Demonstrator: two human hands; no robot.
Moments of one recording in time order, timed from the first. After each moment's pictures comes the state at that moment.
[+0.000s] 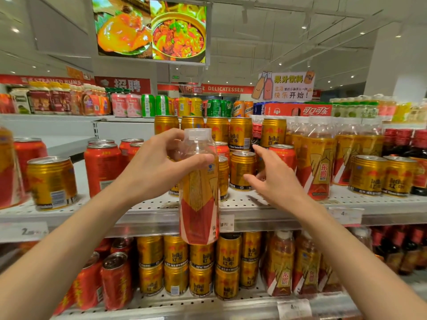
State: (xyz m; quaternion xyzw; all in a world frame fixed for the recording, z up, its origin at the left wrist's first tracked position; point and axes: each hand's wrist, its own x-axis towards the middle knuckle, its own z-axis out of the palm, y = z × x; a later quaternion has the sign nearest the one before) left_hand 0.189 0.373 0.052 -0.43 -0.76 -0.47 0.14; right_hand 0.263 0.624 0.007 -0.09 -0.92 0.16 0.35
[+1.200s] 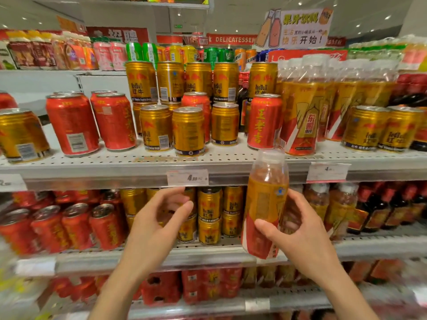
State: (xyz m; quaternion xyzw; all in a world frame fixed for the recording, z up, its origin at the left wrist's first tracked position) left_hand 0.265 0.399 -0.115 -0.28 -0.75 -0.60 0.05; right_hand 0.402 0.626 -0.117 -0.17 -0.81 0.48 0.27
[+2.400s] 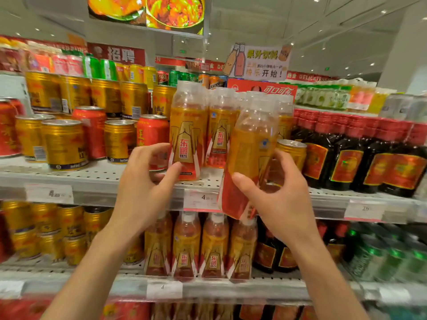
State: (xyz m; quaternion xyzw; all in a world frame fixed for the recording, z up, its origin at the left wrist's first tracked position) left_hand 0.321 0.644 -0.046 -0.29 -0.74 -0.53 0.30; right_hand 0.456 0.832 -0.024 -0.08 -0.81 0.42 0.40
